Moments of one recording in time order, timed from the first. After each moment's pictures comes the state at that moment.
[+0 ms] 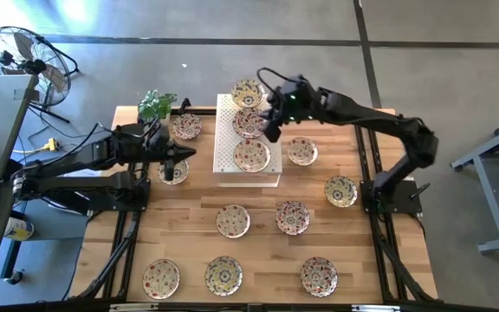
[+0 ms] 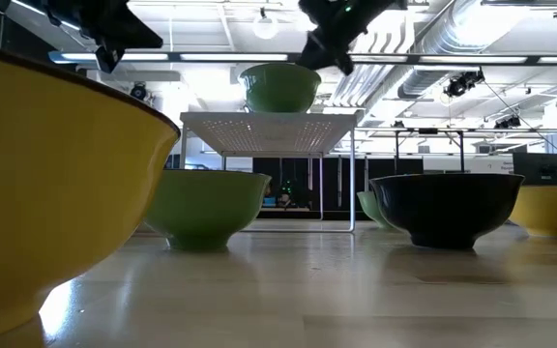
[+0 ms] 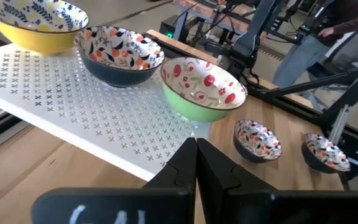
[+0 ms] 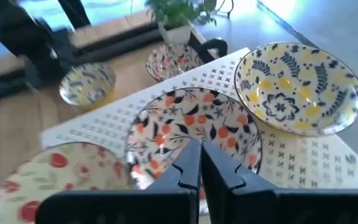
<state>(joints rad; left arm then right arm) 0.26 0.57 0.67 -0.36 0.04 -0.30 -0.41 1.62 1.54 -0.52 -0.04 0.08</state>
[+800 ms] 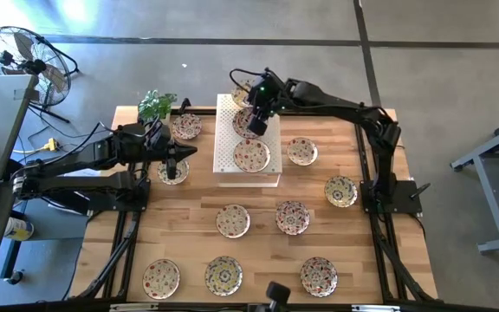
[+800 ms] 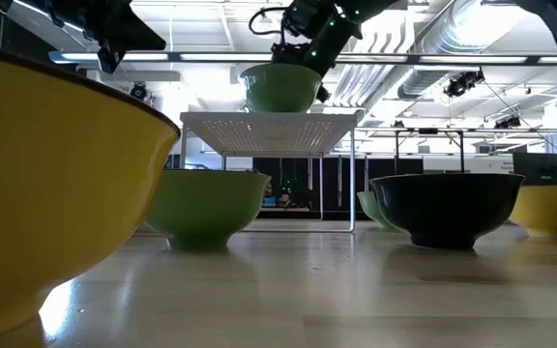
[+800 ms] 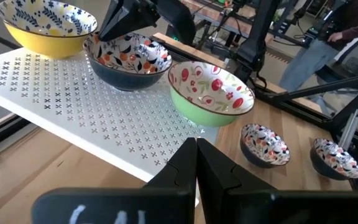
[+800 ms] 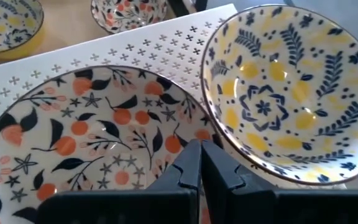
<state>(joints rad) 0.26 0.59 0.67 -0.35 0.01 -0.30 -0.48 1.94 1.85 -0.72 0.01 -0.10</state>
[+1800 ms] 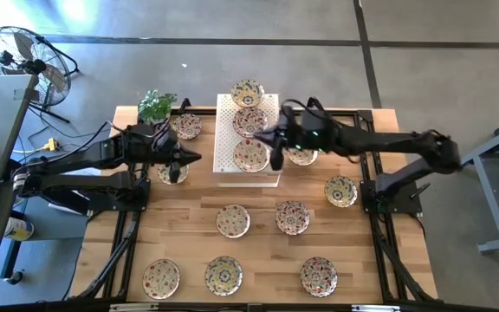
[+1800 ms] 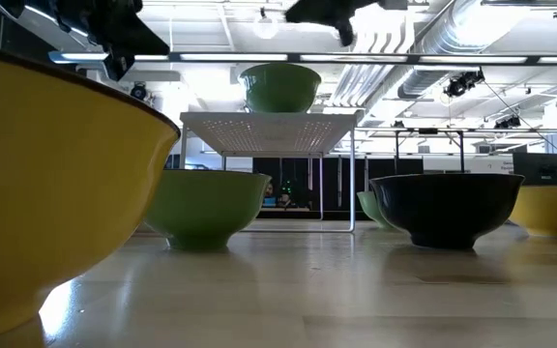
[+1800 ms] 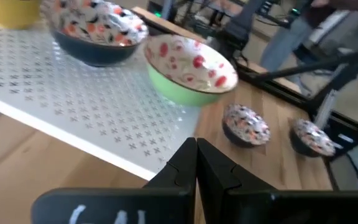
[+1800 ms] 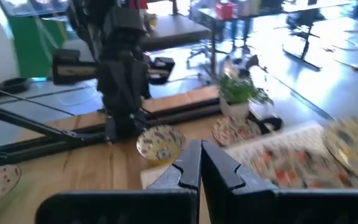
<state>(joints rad) 0.26 0.65 0.67 -0.35 0.12 -0.32 -0.15 1.38 1.16 0.01 0.08 0.14</state>
